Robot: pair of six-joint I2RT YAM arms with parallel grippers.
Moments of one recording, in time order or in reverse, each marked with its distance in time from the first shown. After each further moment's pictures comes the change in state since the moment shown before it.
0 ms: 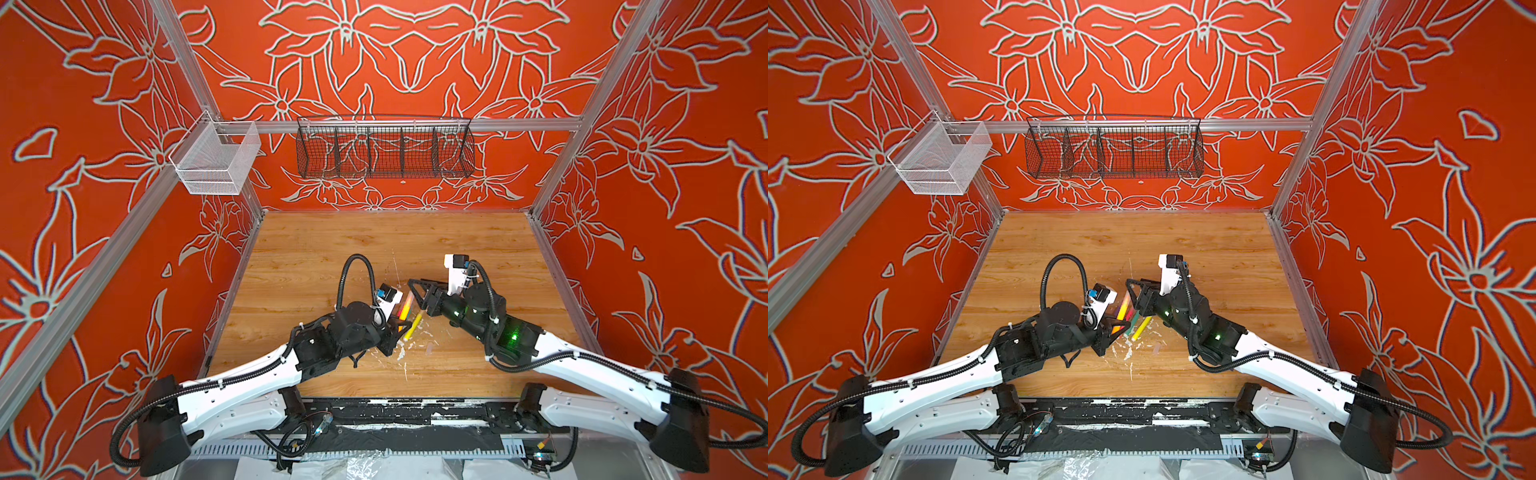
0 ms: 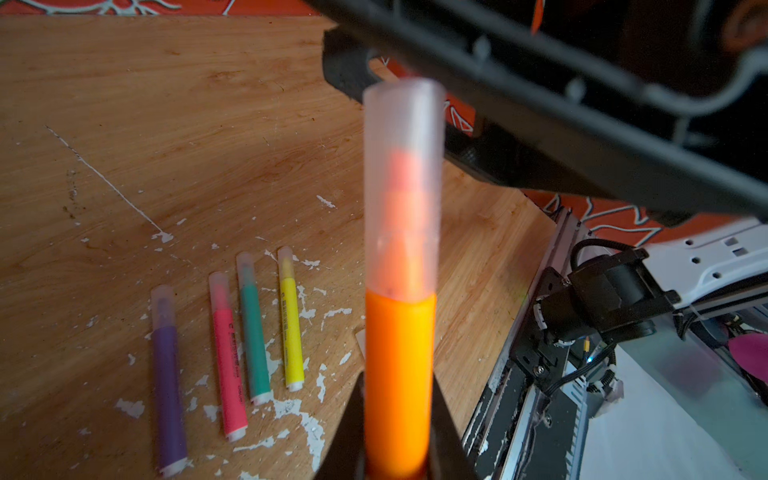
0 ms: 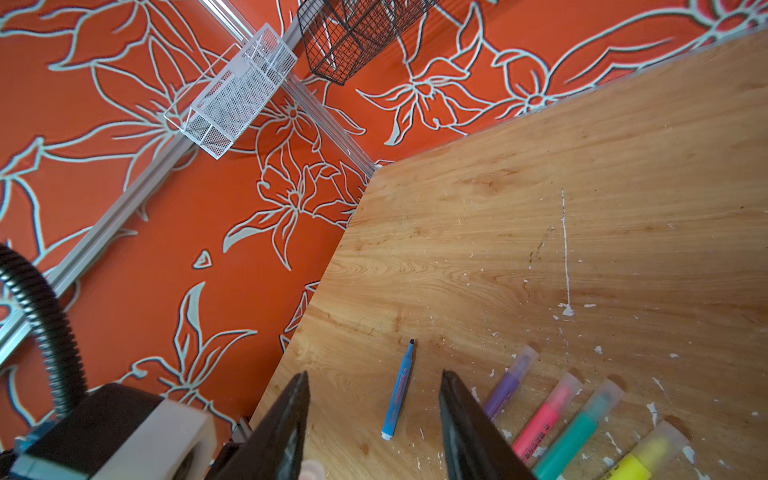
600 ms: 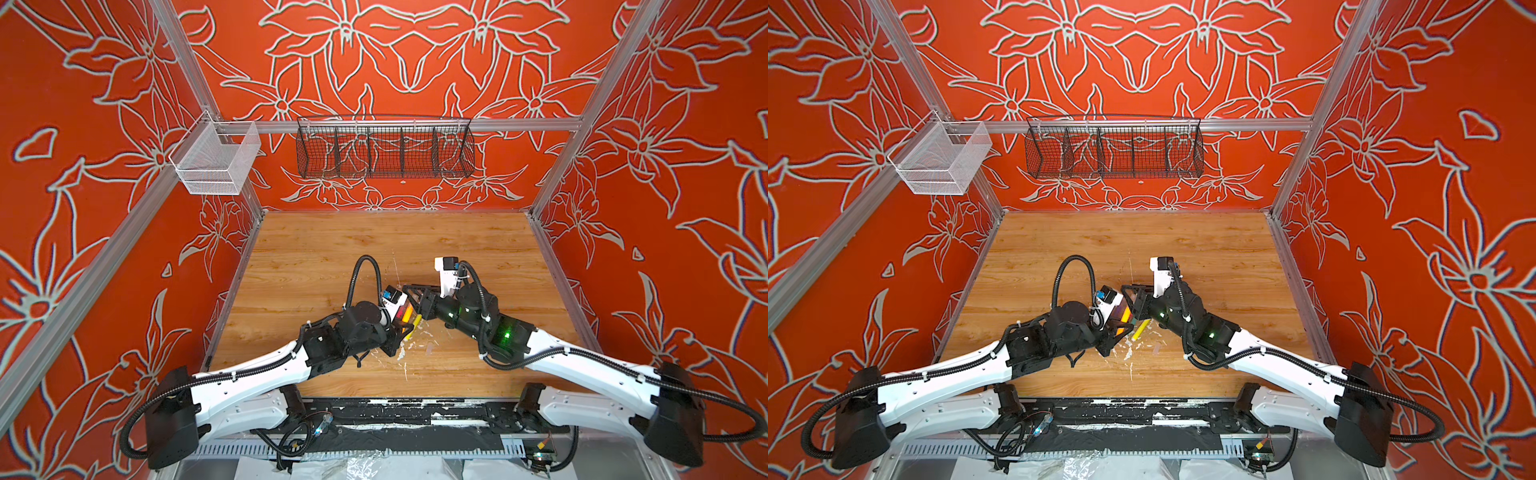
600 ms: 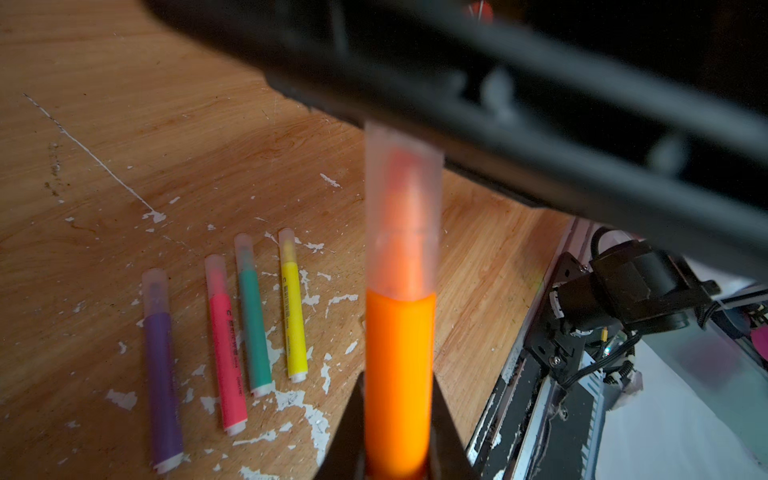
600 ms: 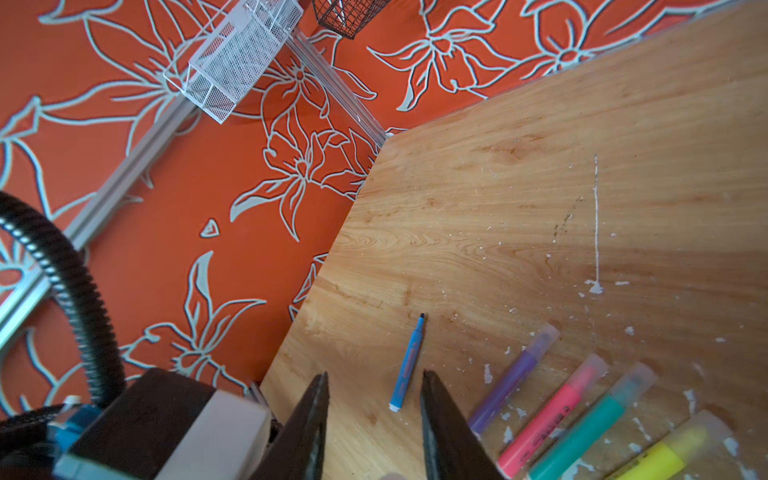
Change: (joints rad) left arm 0.000 0.071 0.000 0.013 0.005 0.002; right arm 0.000 0.048 0.001 0.010 -0.062 0.010
